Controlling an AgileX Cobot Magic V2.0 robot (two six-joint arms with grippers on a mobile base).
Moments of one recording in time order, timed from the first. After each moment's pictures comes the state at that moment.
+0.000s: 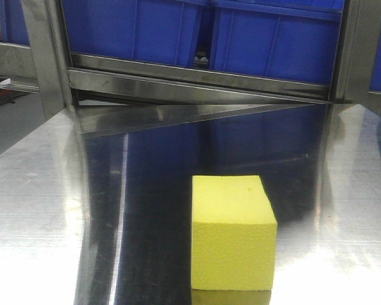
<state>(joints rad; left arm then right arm) -0.01 -0.01 0.00 0.00 0.00 -0.06 -0.02 -0.01 0.03 0.01 -0.04 0.02</state>
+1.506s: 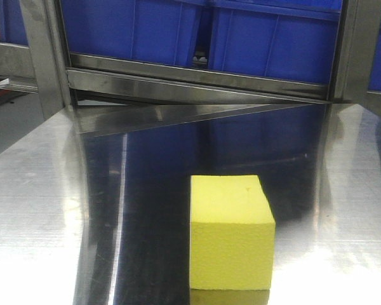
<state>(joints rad) -0.01 -0.01 0.00 0.00 0.00 -0.06 0.52 0.64 -0.44 0.01 0.29 0.06</state>
